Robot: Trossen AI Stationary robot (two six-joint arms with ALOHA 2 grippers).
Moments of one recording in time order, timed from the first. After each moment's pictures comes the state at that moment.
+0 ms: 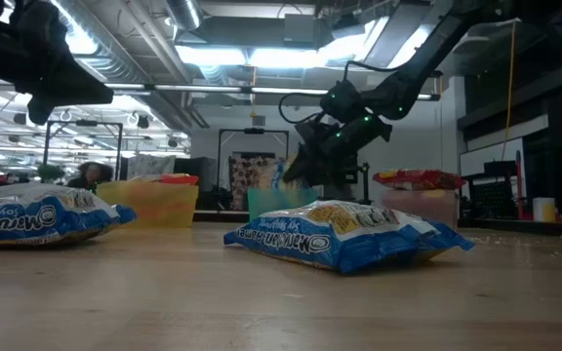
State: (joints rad) left arm -0.31 0.01 0.26 -0.53 -0.80 -0.62; right arm -0.64 1.98 1.20 0.17 -0.39 0.29
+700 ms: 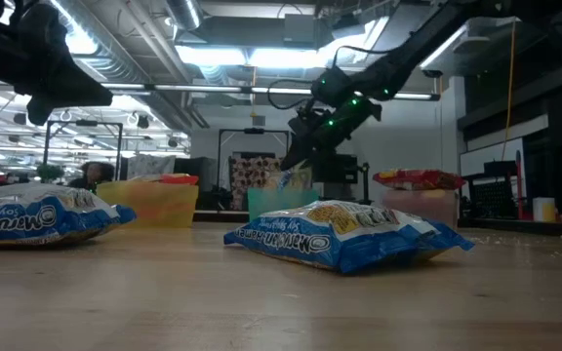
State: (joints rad) left arm -0.31 0.01 0.26 -0.54 -0.80 -0.62; right arm -0.64 1.98 1.38 -0.07 -0.22 0.08
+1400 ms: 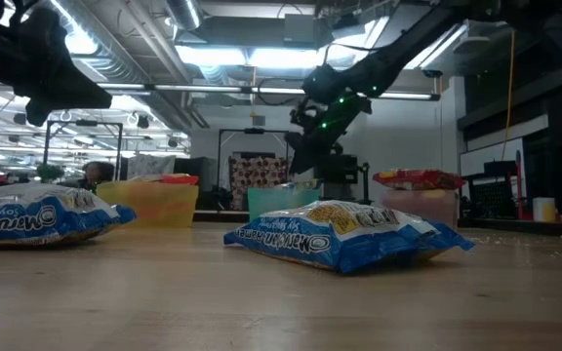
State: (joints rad) left arm -0.31 0.01 0.26 -0.56 -0.82 -0.62; right arm -0.63 2.03 1.51 -0.17 0.06 -0.12
